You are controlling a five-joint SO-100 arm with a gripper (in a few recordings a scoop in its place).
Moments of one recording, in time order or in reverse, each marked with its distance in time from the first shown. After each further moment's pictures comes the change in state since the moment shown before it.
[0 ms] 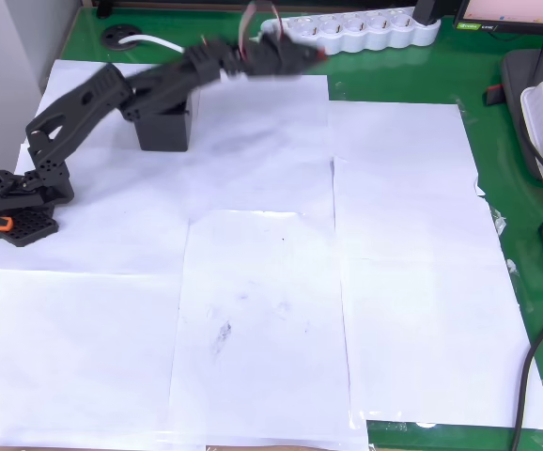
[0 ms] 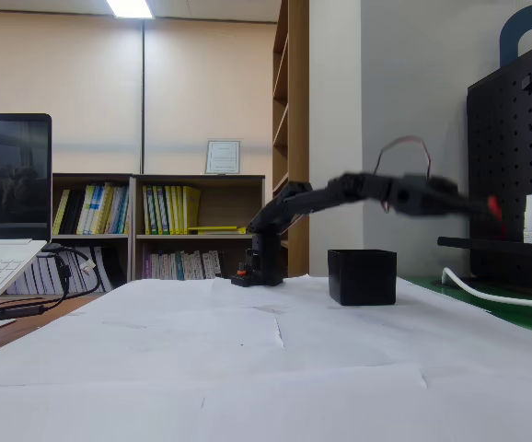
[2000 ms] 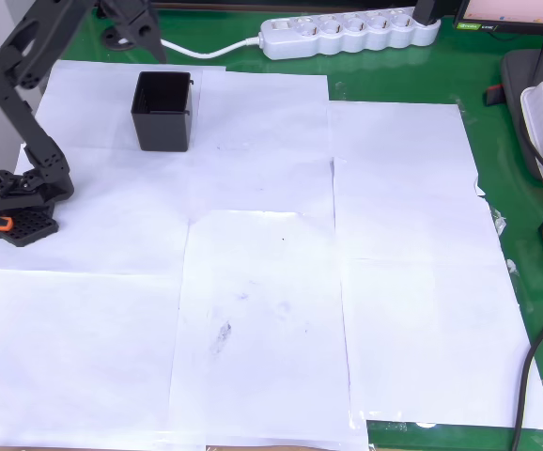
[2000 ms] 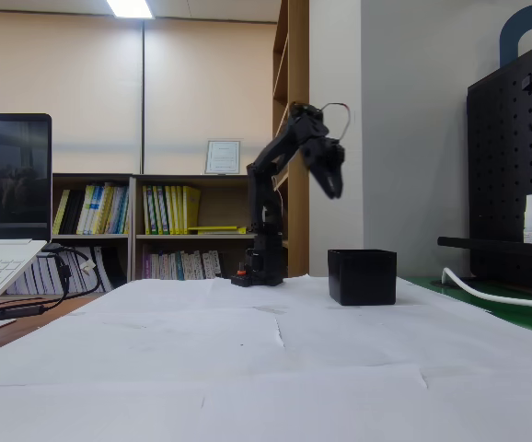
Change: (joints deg) arm 7.3 -73.1 -65.7 61.6 -4.1
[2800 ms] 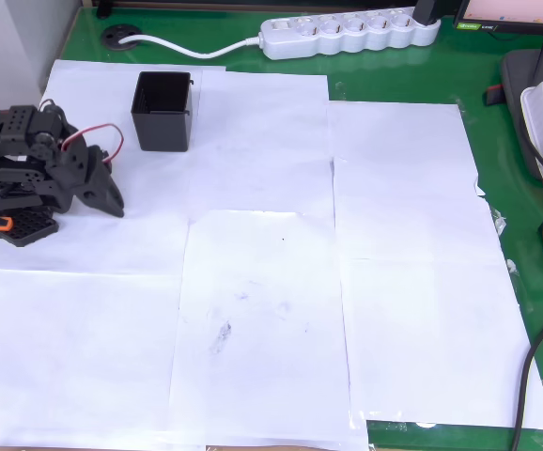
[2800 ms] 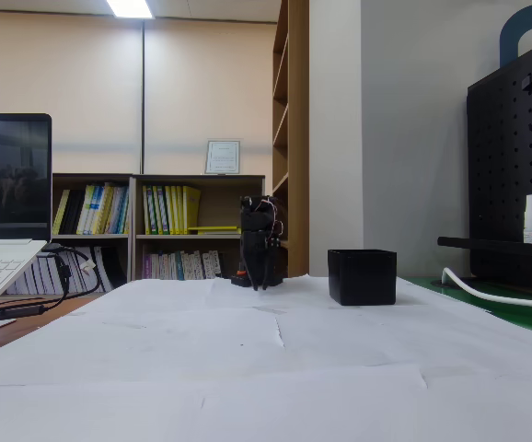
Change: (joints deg) arm 25.0 -63.1 -89.3 -22.5 0.8
